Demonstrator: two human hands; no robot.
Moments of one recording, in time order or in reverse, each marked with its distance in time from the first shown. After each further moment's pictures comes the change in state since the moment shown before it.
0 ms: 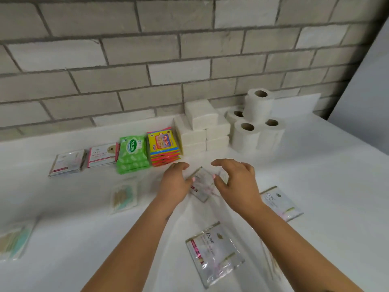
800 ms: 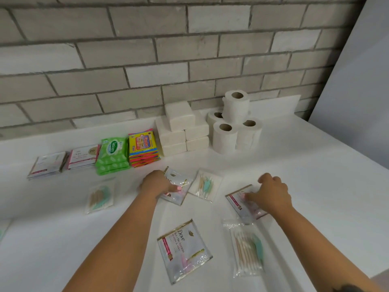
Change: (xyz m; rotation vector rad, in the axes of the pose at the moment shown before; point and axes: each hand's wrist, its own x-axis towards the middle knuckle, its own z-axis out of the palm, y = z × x) left_hand 0.026 0.007 0.026 0.215 -0.234 -0.352; right_hand -0.027 0.115 -0.067 -0.229 -0.266 0.706
